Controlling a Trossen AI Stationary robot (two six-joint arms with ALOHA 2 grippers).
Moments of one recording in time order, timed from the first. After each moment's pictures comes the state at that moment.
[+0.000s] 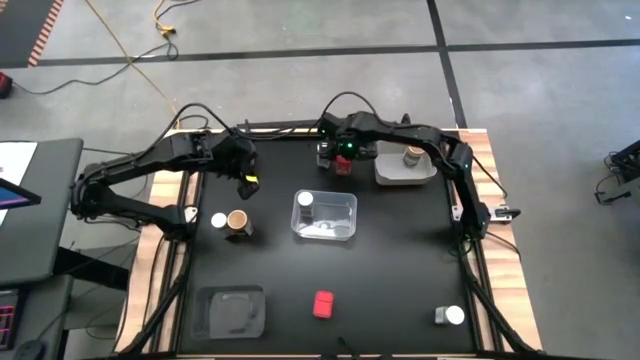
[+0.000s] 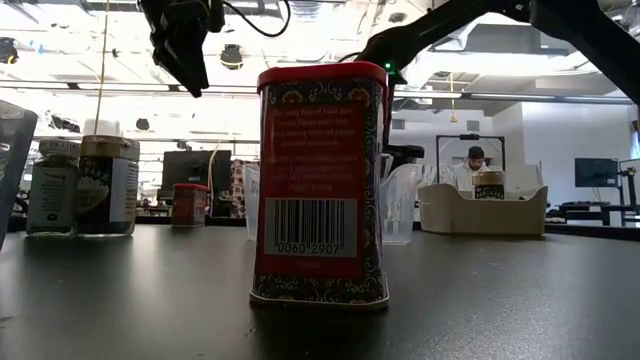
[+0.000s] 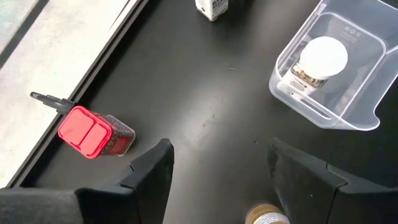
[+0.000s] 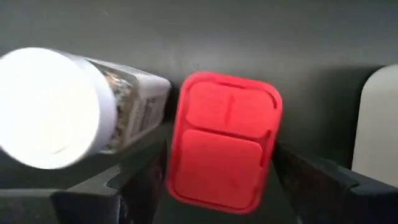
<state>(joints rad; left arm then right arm) 0.33 1.16 1.26 -1.07 -0.22 -0.15 -0.49 2.11 1.80 -1.01 0.15 1.04</state>
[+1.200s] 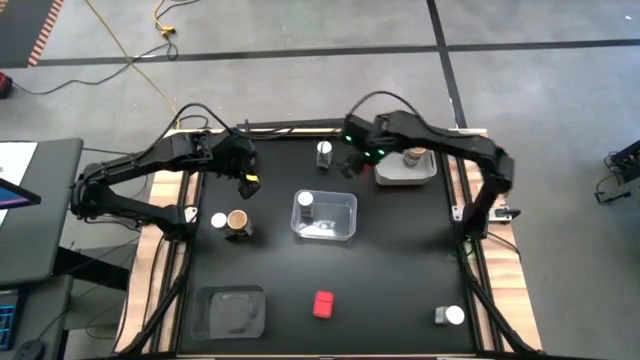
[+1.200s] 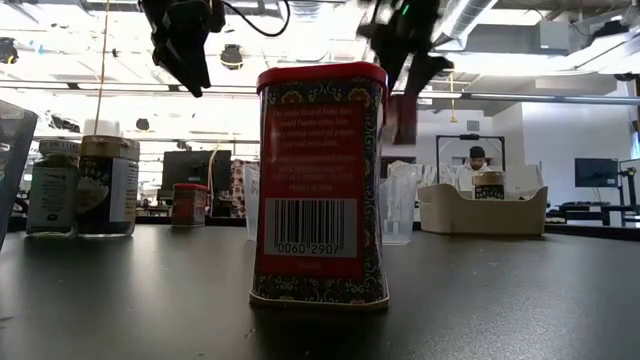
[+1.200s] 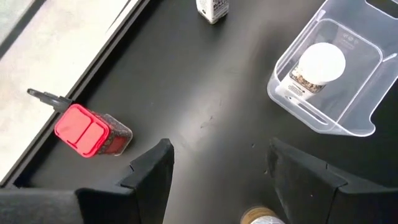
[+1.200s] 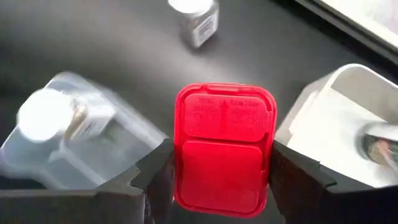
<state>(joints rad) 0.33 1.16 1.26 -1.06 -0.22 -0.18 -0.29 1.74 1.80 -1.27 0.18 0.64</state>
